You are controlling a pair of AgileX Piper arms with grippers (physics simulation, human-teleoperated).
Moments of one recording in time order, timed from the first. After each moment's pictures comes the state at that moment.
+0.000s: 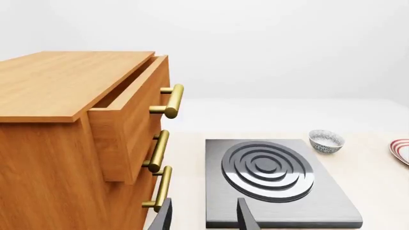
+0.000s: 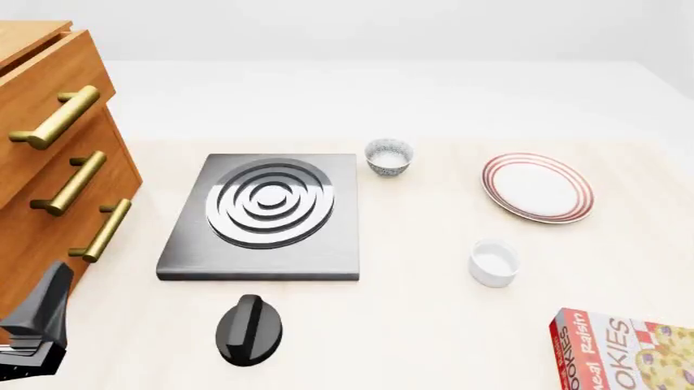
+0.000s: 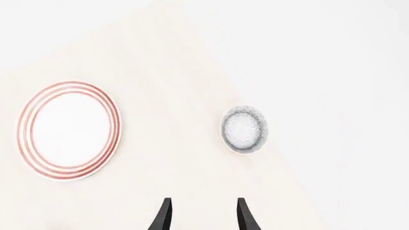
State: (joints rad) left arm 0.00 0.01 0.00 0.00 0.00; right arm -0.67 1.45 -1.36 0.86 -0.12
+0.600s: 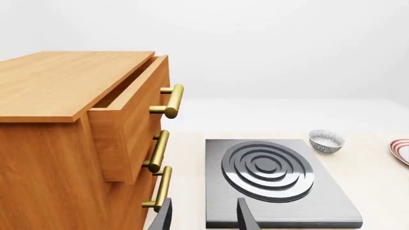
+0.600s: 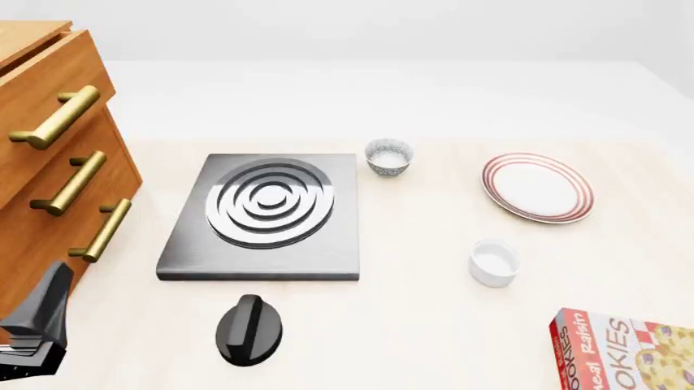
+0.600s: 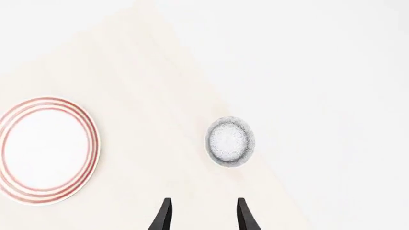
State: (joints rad) left arm 0.00 0.01 0.00 0.00 0.00; right arm -0.73 1.60 -1.49 0.87 -0.14
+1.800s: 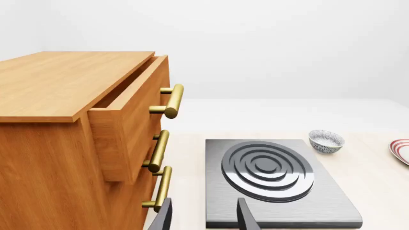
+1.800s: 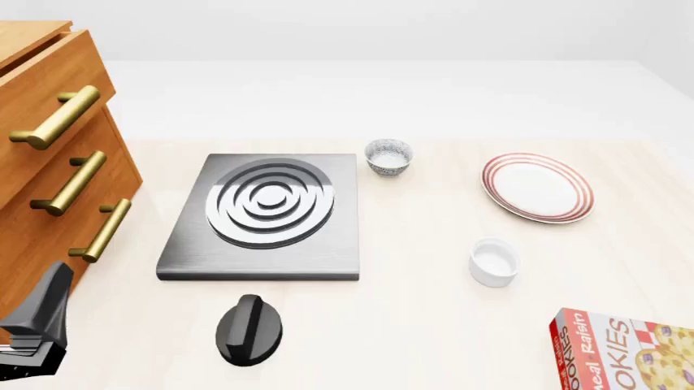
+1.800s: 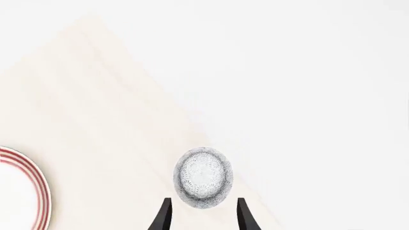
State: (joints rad) left arm 0.00 0.01 0.00 0.00 0.00; right arm -0.83 1.90 -1.69 0.79 -0.12
